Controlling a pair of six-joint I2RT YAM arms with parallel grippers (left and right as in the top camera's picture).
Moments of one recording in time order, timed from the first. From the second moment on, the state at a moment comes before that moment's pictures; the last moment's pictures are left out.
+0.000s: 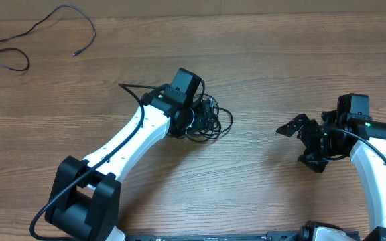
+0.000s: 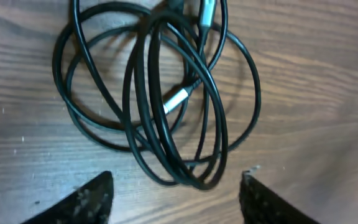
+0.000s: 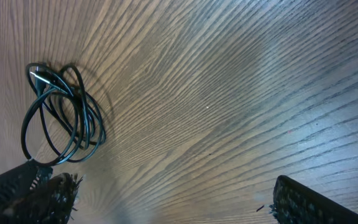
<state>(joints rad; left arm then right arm) -0.51 1.74 1.23 -0.68 0.23 -0.73 -0.19 1.33 0.91 -1.00 -0.48 0.59</state>
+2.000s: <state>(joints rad) -0.51 1.50 1.45 -0.71 0.67 -0.63 -0.15 1.33 0.91 -0.83 -1.08 0.27</state>
